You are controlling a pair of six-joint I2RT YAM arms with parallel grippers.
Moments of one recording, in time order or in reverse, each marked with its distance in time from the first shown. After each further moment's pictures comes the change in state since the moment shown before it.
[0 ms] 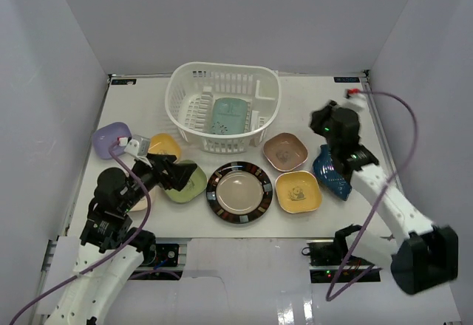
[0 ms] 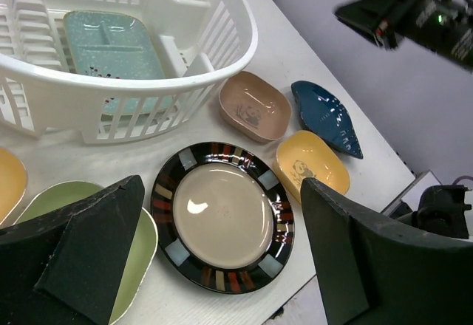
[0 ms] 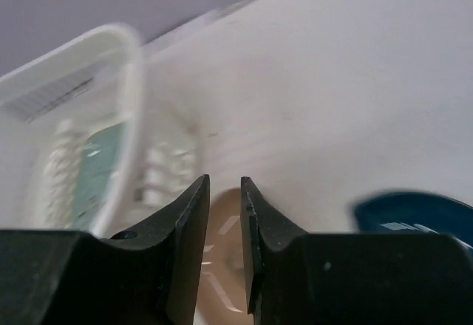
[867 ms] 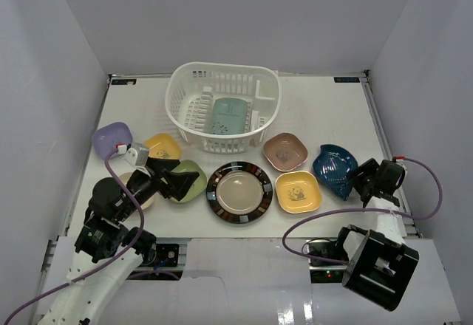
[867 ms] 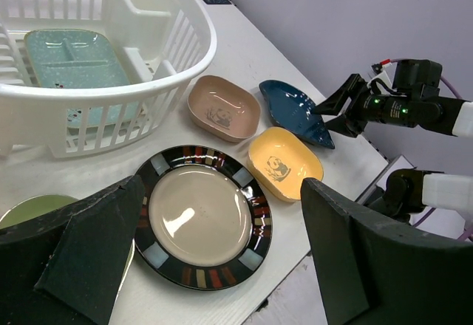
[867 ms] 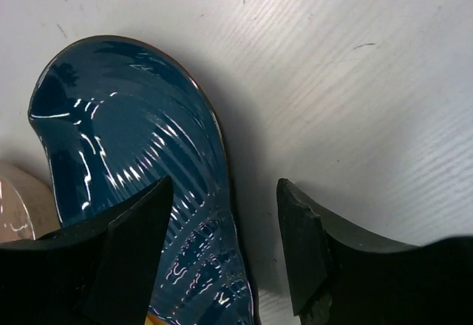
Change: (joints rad) left arm -0.107 -0.088 0.000 -0.007 -0.026 0.000; right arm -0.910 -0.254 -0.607 -0.119 -0.441 0.012
